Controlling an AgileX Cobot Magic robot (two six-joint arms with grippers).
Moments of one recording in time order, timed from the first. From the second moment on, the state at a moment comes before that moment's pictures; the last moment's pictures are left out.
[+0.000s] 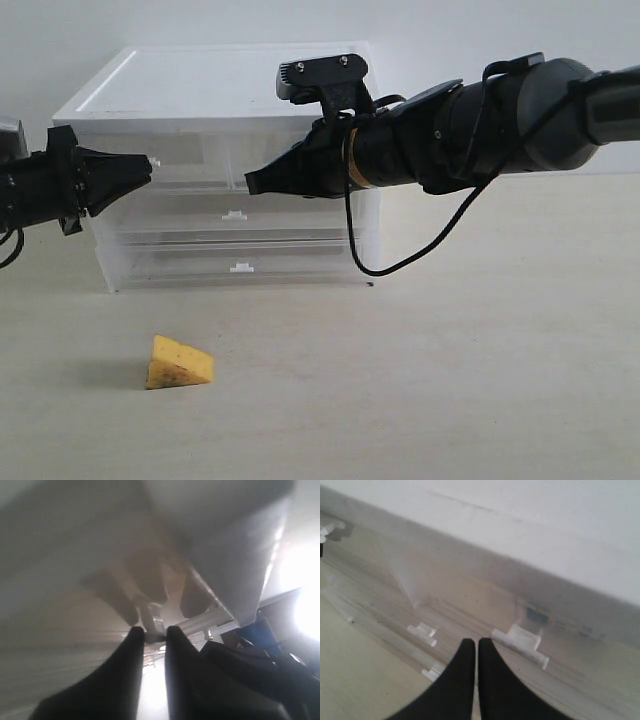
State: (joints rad) left arm 0.17 2.08 -1.14 1.26 -1.20 -1.70; right arm 0.59 1.95 -1.39 -1.74 -0.08 1.81
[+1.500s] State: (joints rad) left arm 0.17 1.69 -0.69 1.30 -1.11 -1.50; right arm 0.60 1.95 -1.39 -1.74 -0.11 1.86
